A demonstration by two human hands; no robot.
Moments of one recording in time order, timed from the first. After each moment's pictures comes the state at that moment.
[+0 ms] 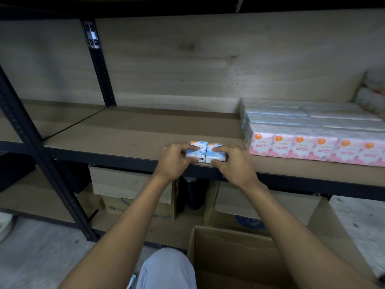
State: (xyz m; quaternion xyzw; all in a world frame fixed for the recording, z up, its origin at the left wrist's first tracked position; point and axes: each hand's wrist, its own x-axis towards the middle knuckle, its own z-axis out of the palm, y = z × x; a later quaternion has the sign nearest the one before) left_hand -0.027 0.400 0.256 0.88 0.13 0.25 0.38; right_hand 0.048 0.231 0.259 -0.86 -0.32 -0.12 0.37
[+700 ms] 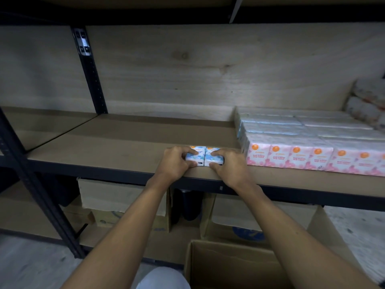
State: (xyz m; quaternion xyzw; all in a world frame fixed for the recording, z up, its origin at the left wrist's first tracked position) left_hand 0.009 0.411 0.263 0.90 0.14 0.22 0.35; right_hand 0.082 0.247 0.259 -0.89 -0.30 -0.11 0.33
